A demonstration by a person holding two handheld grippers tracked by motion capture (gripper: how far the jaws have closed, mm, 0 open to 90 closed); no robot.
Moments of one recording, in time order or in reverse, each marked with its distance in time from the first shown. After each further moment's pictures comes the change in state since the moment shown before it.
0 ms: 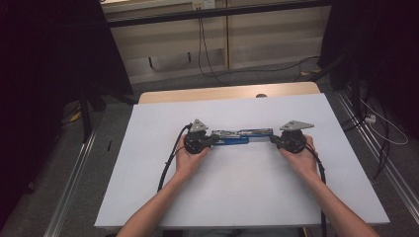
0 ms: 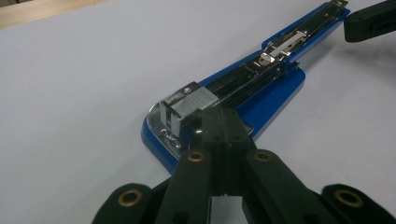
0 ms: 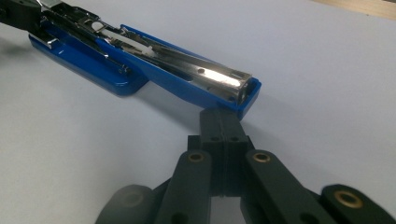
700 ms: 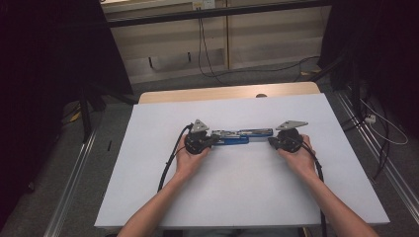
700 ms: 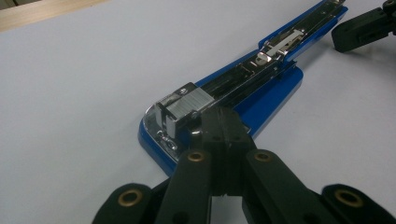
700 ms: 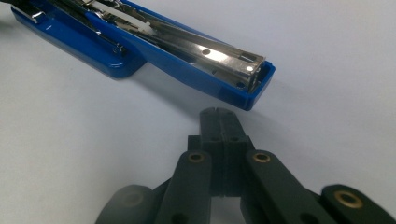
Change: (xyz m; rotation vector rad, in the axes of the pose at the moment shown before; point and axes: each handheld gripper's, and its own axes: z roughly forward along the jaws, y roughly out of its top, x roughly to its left) left arm -0.003 0.000 0.001 -0.002 0.000 0.013; right arm 0.001 0.003 0.009 0.093 -0.003 -0.006
